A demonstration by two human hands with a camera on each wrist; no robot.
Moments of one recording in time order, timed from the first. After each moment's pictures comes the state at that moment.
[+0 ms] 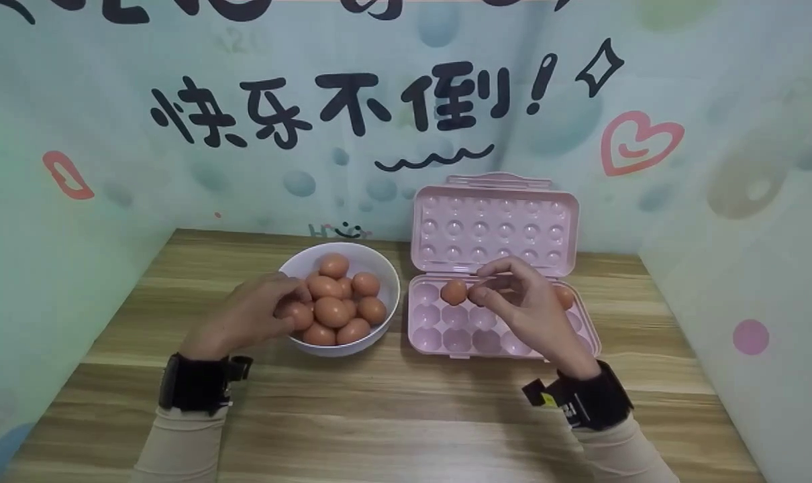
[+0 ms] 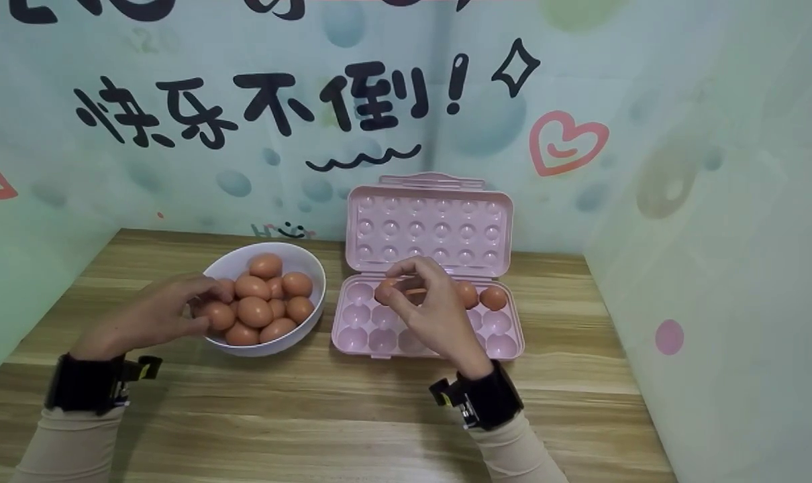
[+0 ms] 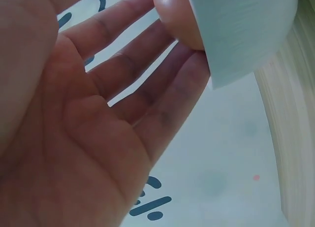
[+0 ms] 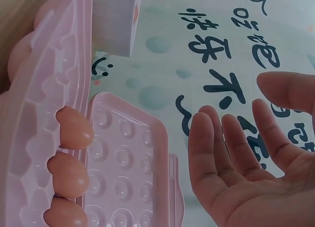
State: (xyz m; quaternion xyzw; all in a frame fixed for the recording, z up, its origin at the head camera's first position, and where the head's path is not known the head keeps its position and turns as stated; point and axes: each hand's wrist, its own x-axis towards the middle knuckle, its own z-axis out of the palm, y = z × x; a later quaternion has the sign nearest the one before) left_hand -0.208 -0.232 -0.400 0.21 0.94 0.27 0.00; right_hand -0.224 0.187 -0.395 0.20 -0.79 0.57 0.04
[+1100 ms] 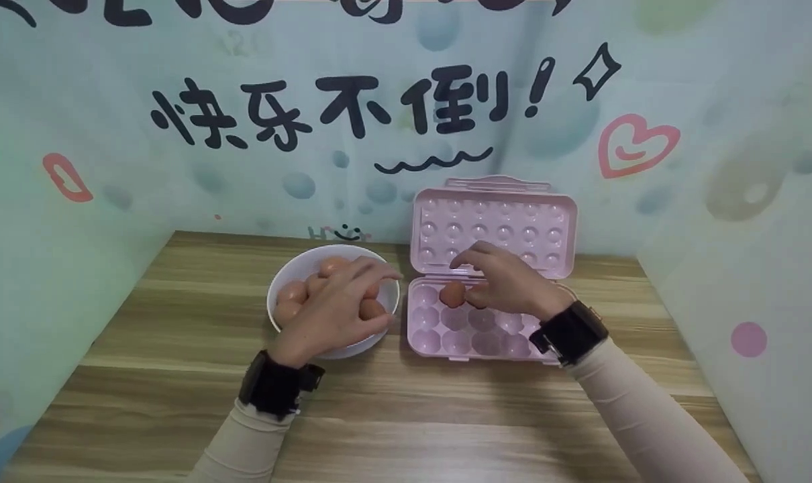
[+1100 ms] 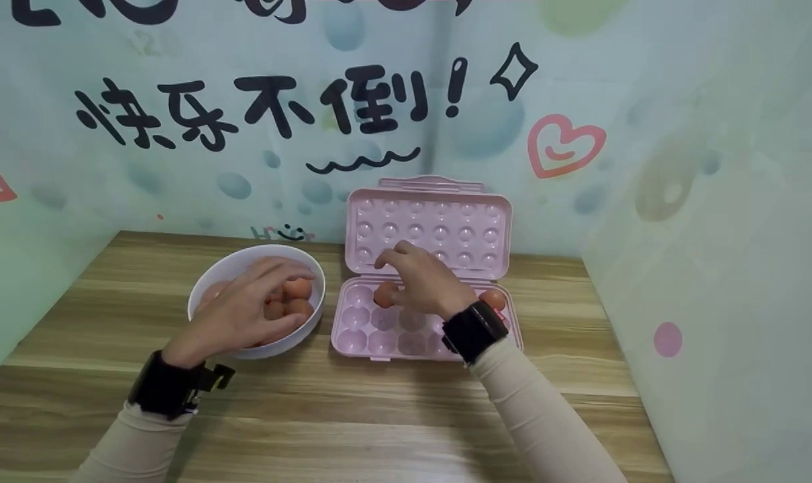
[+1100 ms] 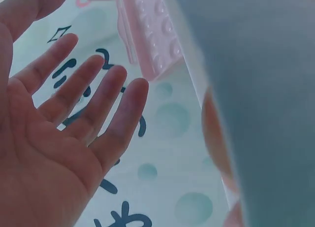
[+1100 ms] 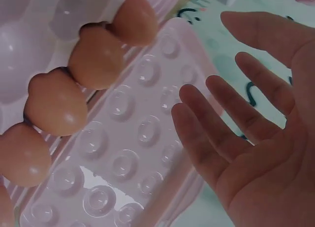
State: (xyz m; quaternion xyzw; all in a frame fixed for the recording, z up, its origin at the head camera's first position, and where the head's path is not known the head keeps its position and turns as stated) left_hand -0.215 -0.129 -0.404 0.29 0.91 0.28 -0.12; right_hand -0.296 0.181 -0.390 0.38 -0.90 0.20 0.03
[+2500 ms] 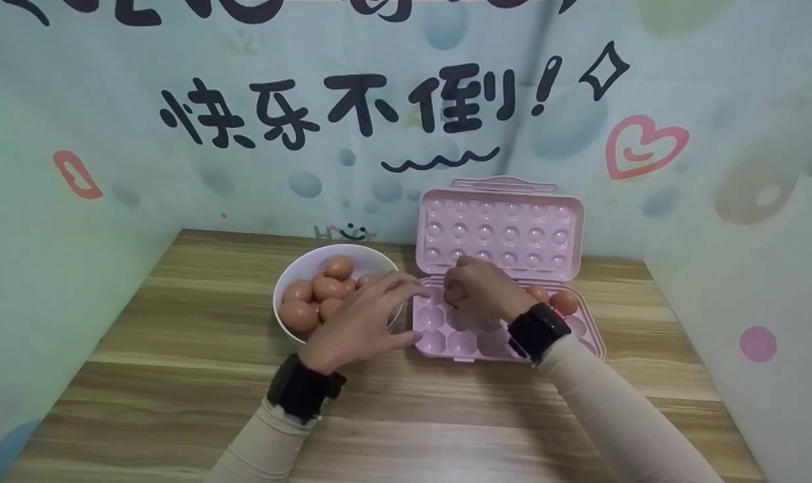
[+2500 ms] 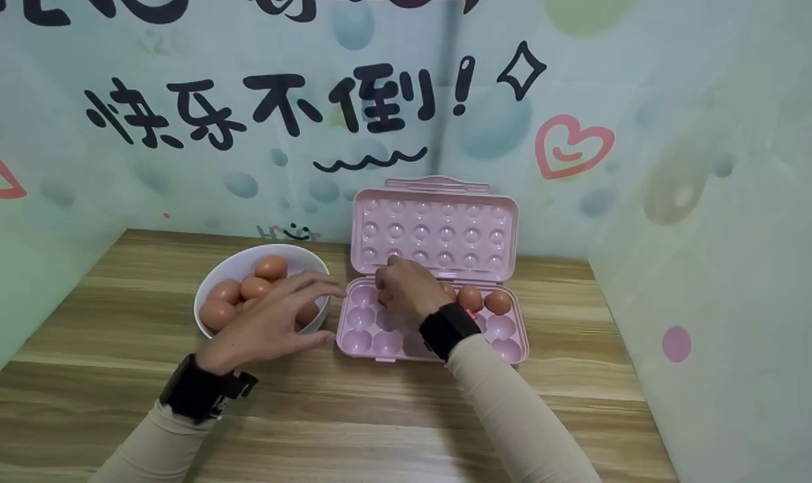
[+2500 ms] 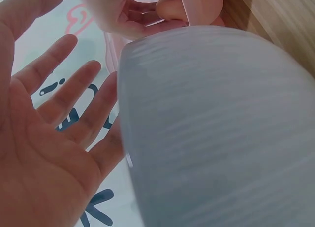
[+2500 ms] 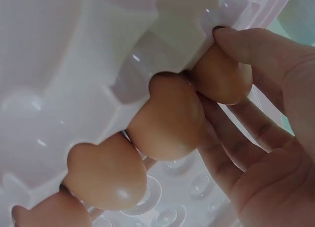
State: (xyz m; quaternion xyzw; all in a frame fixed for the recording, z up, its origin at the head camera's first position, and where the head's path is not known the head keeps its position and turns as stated) left_hand -0.218 -0.107 -0.428 0.34 0.90 0.25 -0.12; right_hand -0.319 0.150 -0.438 0.35 -0.92 0.16 0.02
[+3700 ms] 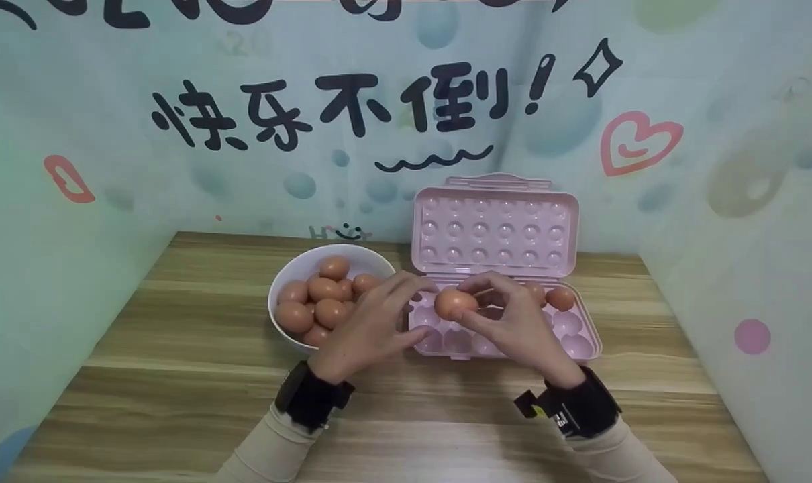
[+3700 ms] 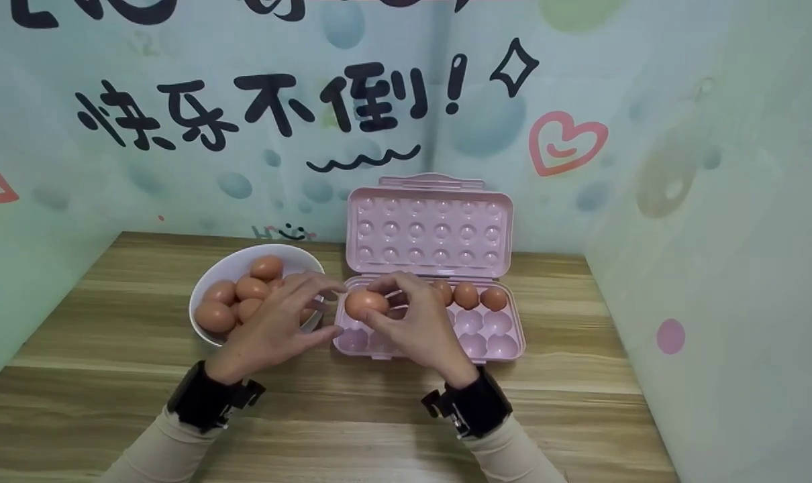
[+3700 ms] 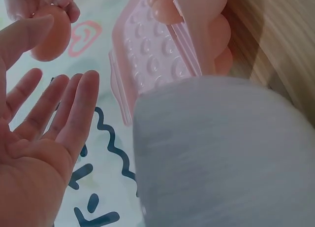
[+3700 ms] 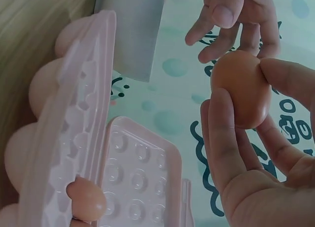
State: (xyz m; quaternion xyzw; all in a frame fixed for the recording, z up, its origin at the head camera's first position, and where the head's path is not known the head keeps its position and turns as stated) left_hand -0.212 -0.085 -0.424 0.35 0.87 0.31 -0.16; right_hand -0.215 0.169 -0.414 0.23 -0.82 0.52 0.04
